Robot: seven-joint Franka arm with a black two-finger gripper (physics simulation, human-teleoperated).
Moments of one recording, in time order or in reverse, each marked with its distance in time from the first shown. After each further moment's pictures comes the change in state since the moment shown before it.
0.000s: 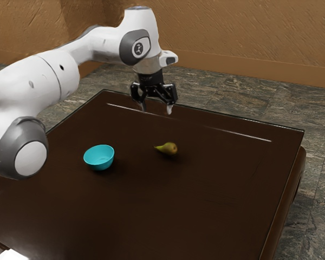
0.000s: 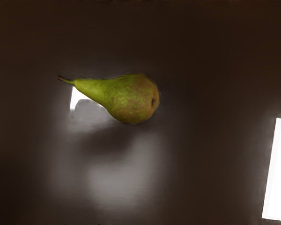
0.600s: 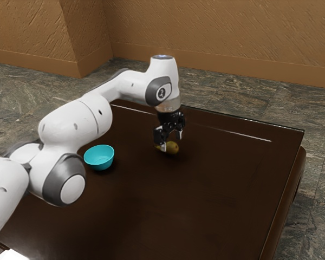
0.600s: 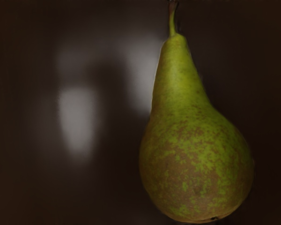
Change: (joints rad) arm 0.021 0.473 -0.047 0.408 0.033 0.003 -1.316
